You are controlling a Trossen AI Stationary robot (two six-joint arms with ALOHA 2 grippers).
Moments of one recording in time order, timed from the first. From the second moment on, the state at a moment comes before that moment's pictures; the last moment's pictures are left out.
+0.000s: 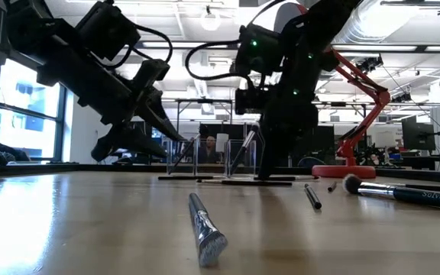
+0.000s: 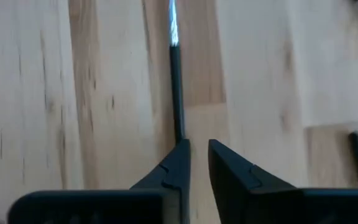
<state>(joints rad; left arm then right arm) -0.04 1.47 0.48 0.42 -0.15 -1.10 -0.05 1.87 1.10 -0.38 0.00 0.07</state>
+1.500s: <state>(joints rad) -0.04 1.82 0.95 -0.06 -0.16 -0.13 -0.05 1.75 1.10 -0.43 -0.03 0.09</state>
